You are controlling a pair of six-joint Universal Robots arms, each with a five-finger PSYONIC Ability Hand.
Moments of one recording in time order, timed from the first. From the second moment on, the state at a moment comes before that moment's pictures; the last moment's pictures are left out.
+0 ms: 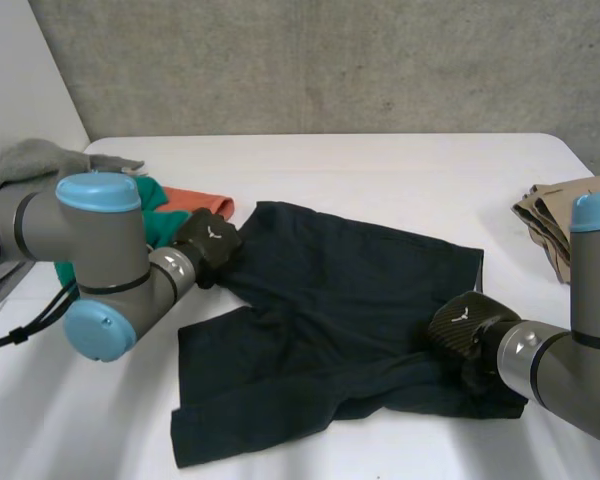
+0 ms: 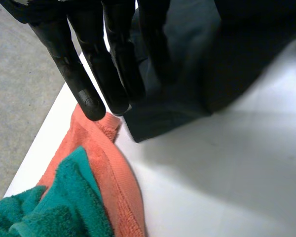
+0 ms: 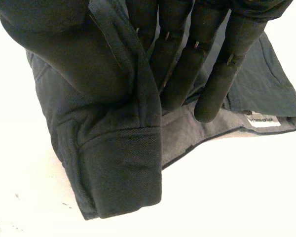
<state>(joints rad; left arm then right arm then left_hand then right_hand) 4.30 -2.32 -1.22 3.13 -1.42 3.93 1.94 -1.27 1.67 0.36 1.43 2.41 0.93 0.96 0.98 0.99 0.79 1.10 1.17 1.19 1.19 1.01</state>
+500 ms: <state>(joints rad) 4.29 -1.64 -1.86 2.97 -1.39 3.44 1.98 -1.25 1.68 0.28 1.51 2.55 0.52 0.51 0.51 0.51 0.34 1.10 1.17 1.19 1.19 1.01</state>
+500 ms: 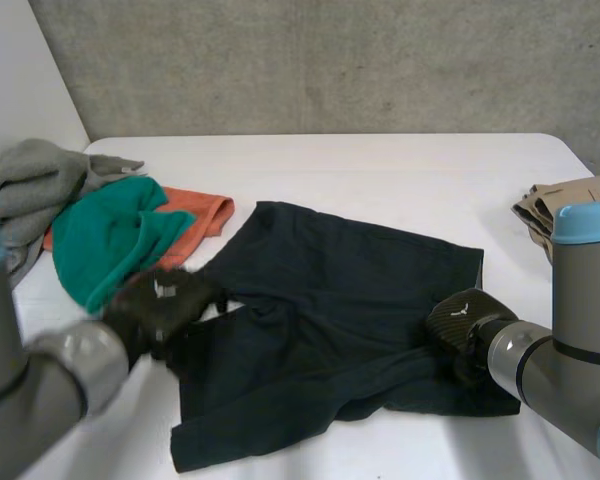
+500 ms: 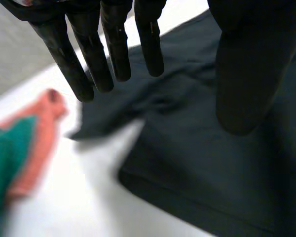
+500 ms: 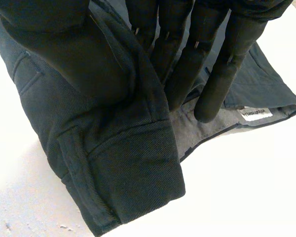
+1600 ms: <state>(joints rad) 4.20 -1.94 -1.50 3.16 -1.48 3.67 1.94 -1.18 1.47 0.18 1.53 2.33 1.14 1.20 1.19 1.20 0.99 1.10 1.17 1.19 1.19 1.01</state>
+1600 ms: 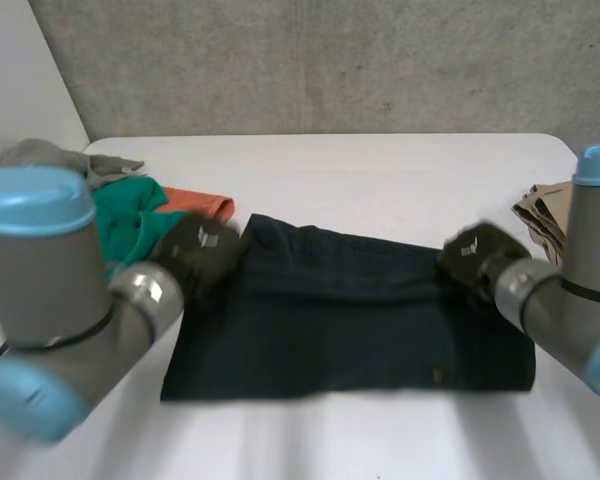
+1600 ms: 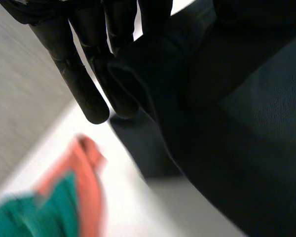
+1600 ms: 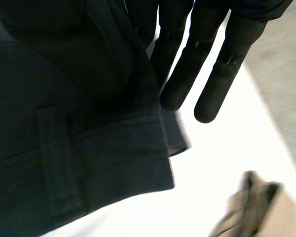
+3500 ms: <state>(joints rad) 4.31 -1.72 -1.71 3.35 -1.38 3.19 2.21 -1.16 1.60 -0.21 1.17 2.29 0.19 0.20 0.20 0.20 0.05 0.22 0.21 0.21 0.22 0.05</state>
